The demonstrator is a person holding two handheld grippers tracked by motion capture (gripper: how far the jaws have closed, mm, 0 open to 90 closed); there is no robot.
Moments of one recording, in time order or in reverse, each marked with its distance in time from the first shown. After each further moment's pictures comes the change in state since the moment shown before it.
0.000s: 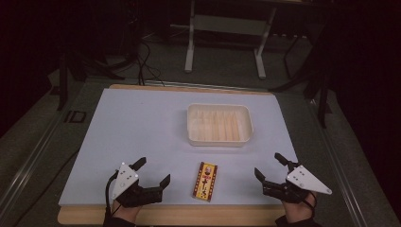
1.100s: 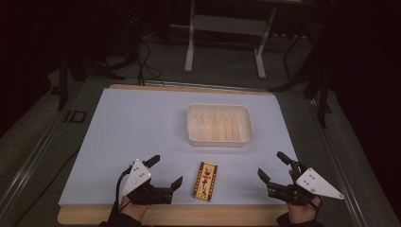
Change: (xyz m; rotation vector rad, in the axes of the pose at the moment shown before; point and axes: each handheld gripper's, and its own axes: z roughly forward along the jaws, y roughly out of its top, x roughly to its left) left arm -0.021 0.019 0.017 0.032 -0.126 0.052; right arm -0.003 0.010 -0.014 -0.120 0.070 0.005
